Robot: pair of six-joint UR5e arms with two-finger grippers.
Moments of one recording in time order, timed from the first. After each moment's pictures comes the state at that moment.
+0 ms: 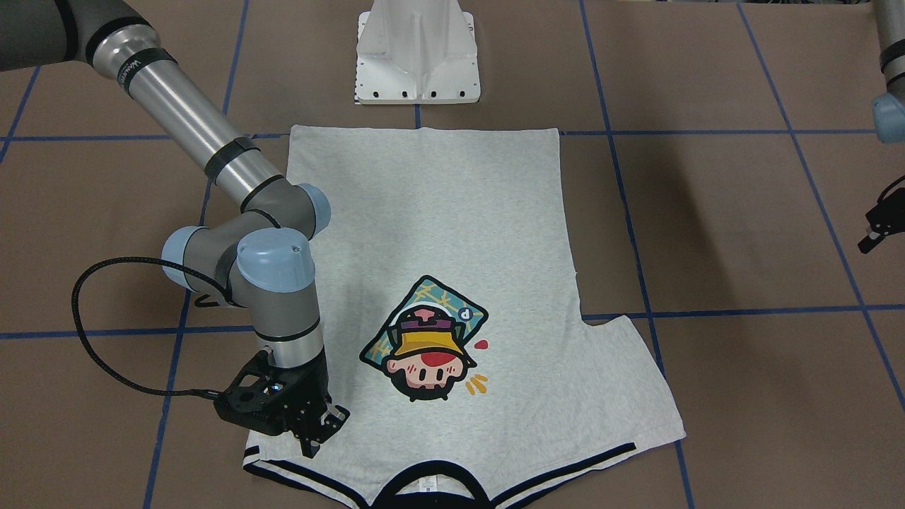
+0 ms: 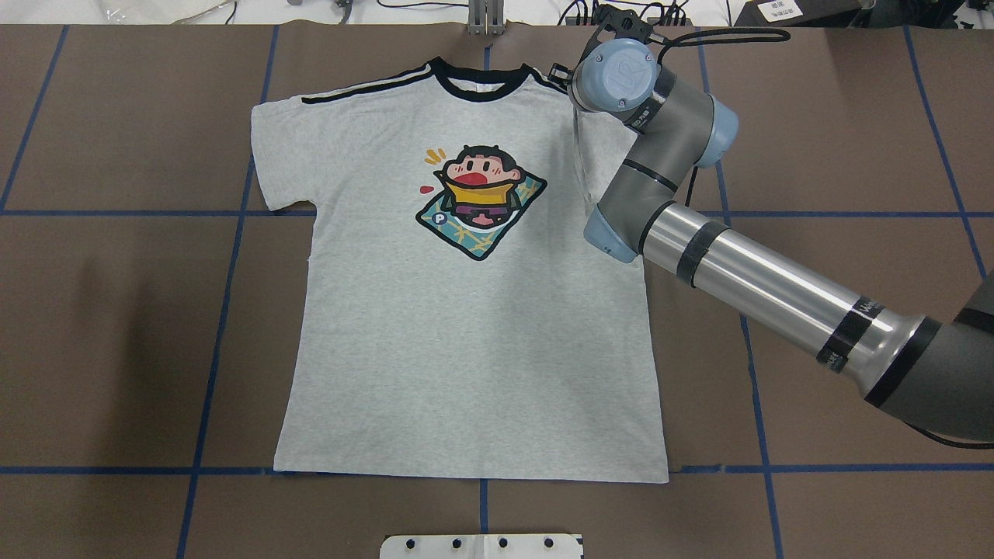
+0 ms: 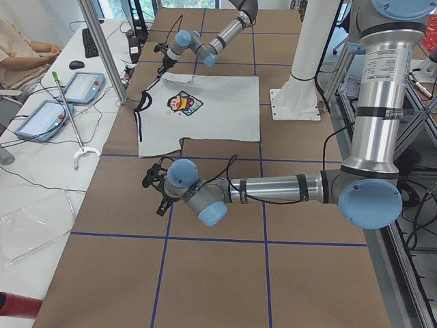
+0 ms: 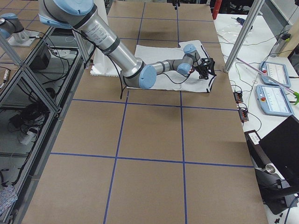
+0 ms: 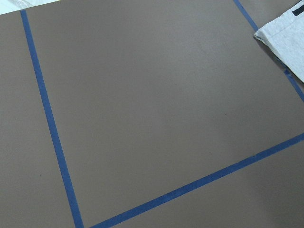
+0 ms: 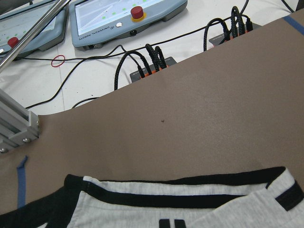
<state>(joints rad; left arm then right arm) -1.37 -1.63 -1.38 -2.48 -2.37 -0.31 0.77 -0.63 0.86 -0.85 1.52 1.46</state>
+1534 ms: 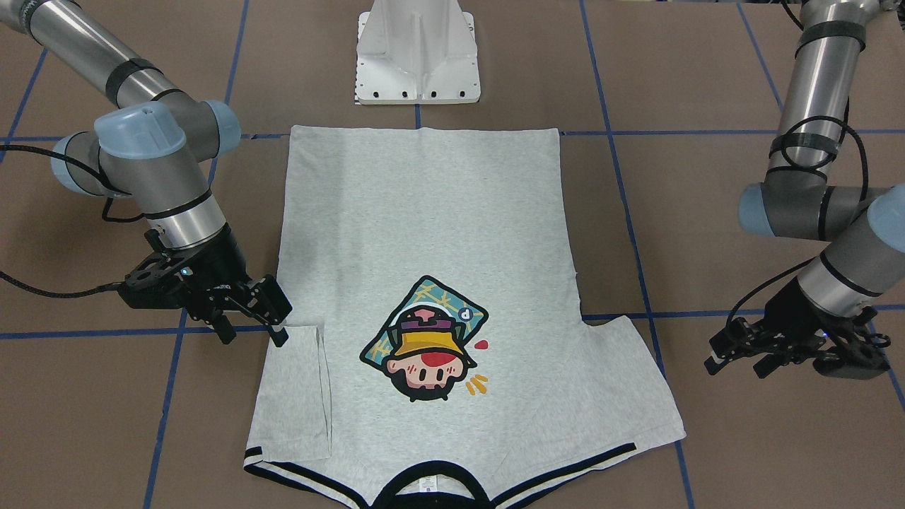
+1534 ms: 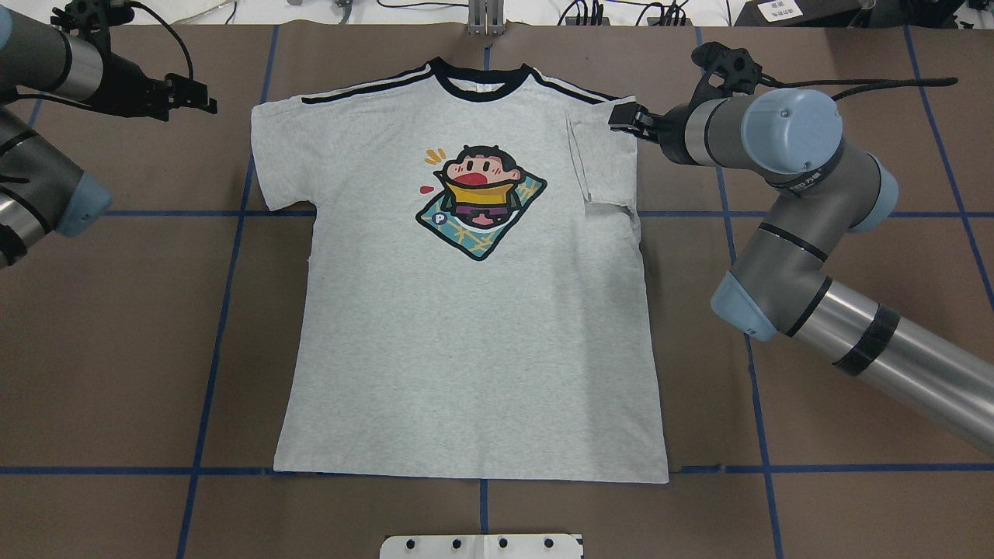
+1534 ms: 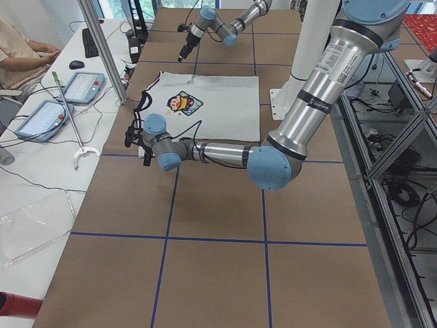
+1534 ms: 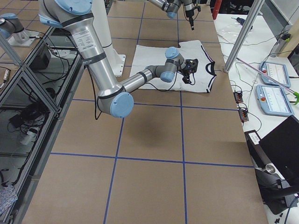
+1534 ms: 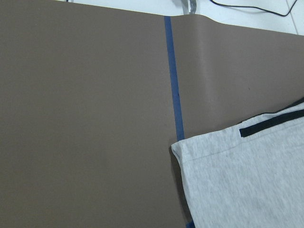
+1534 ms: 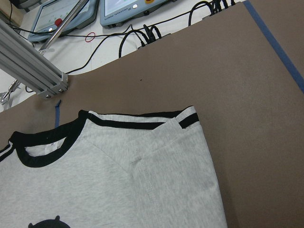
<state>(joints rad) -1.07 -2.10 -1.04 -2.61 -2.12 -1.05 0.78 -1.10 1.51 -0.86 1.67 1.42</state>
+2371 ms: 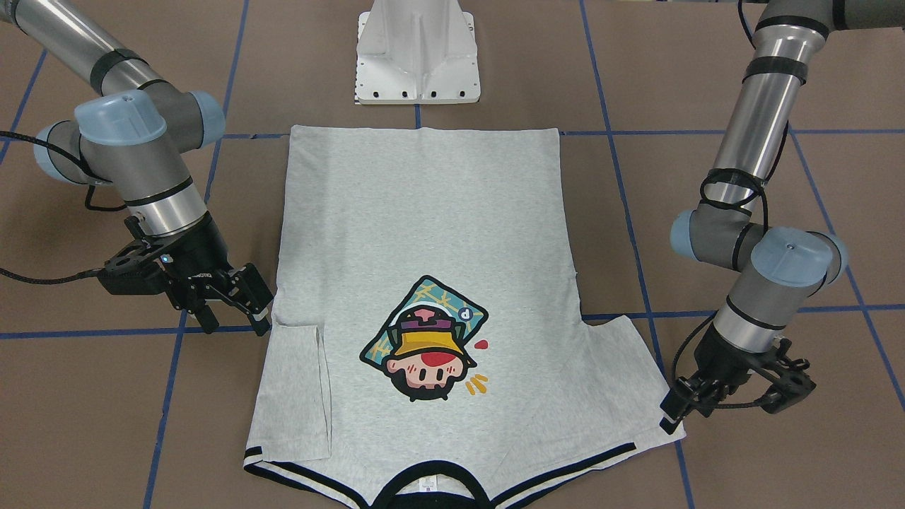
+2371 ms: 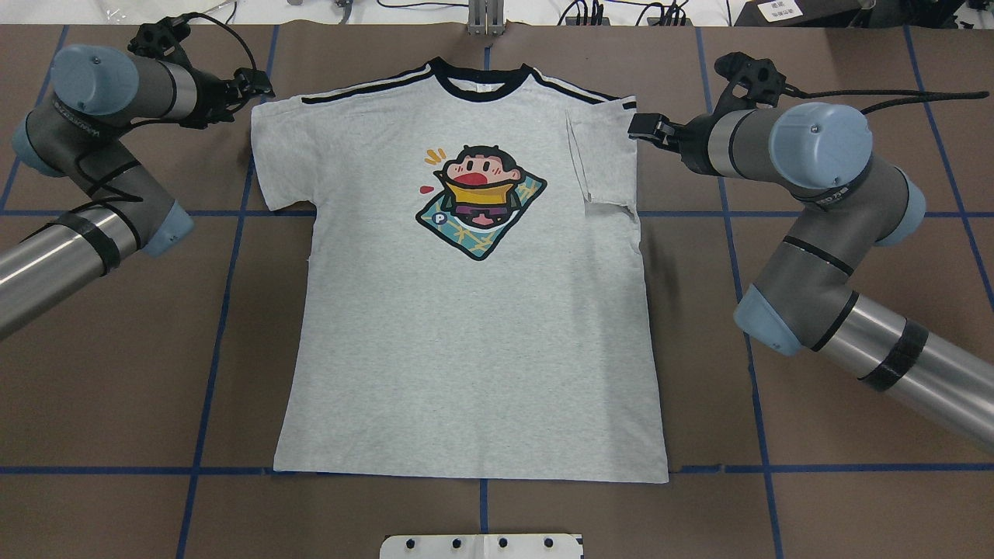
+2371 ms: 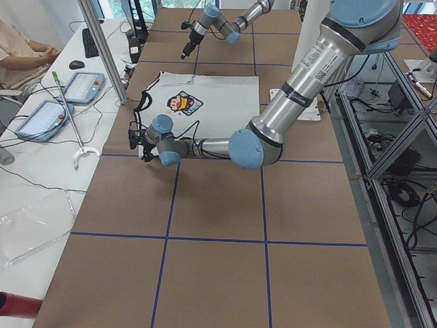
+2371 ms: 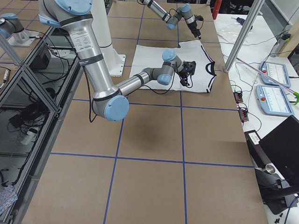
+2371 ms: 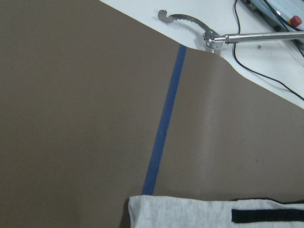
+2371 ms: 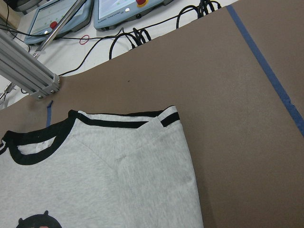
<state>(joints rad) -0.96 -2.26 -0.78 -2.77 -1.82 -1.42 0.78 -1.16 1.57 -0.85 1.66 1.42</state>
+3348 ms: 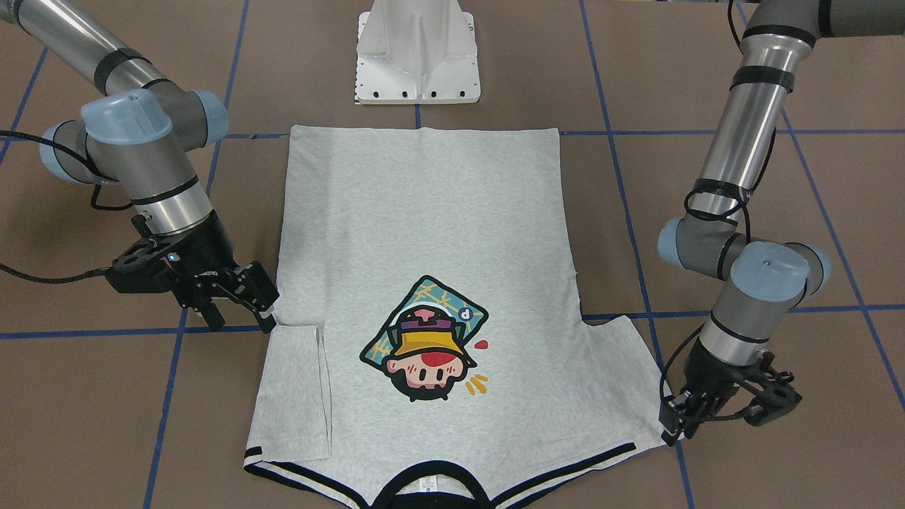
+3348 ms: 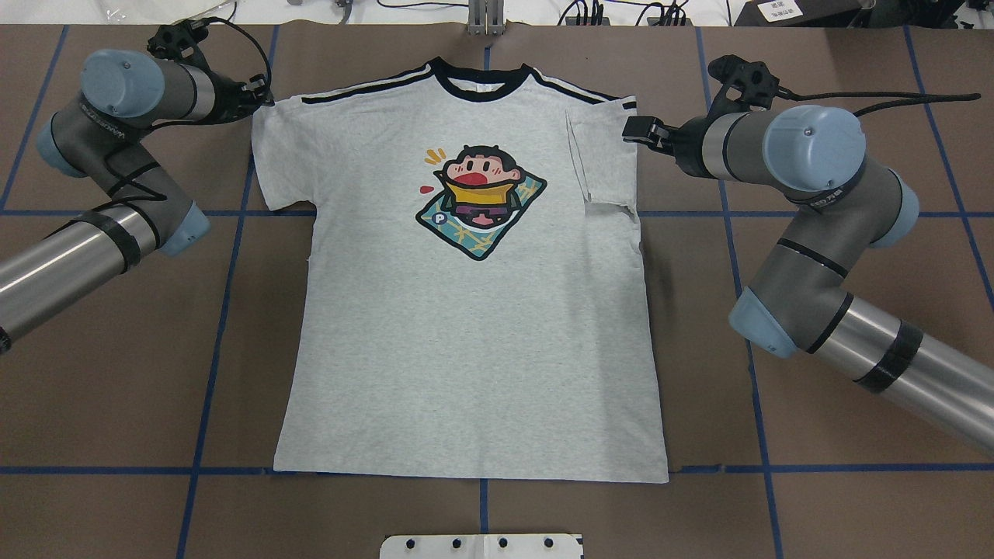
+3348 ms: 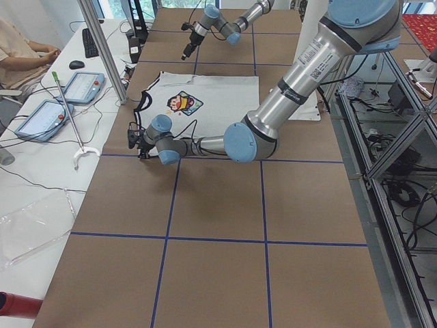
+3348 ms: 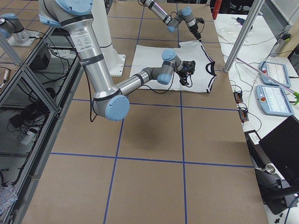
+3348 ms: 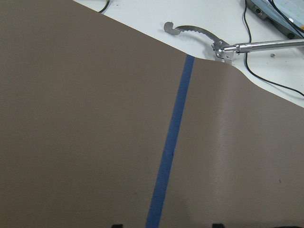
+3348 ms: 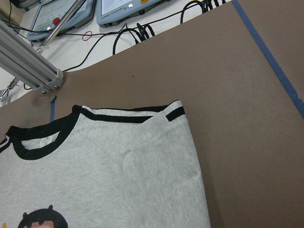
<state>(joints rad) -0.94 -2.31 -0.70 -2.78 -1.78 -1.37 0.77 -1.15 1.56 -0.85 1.66 1.42</state>
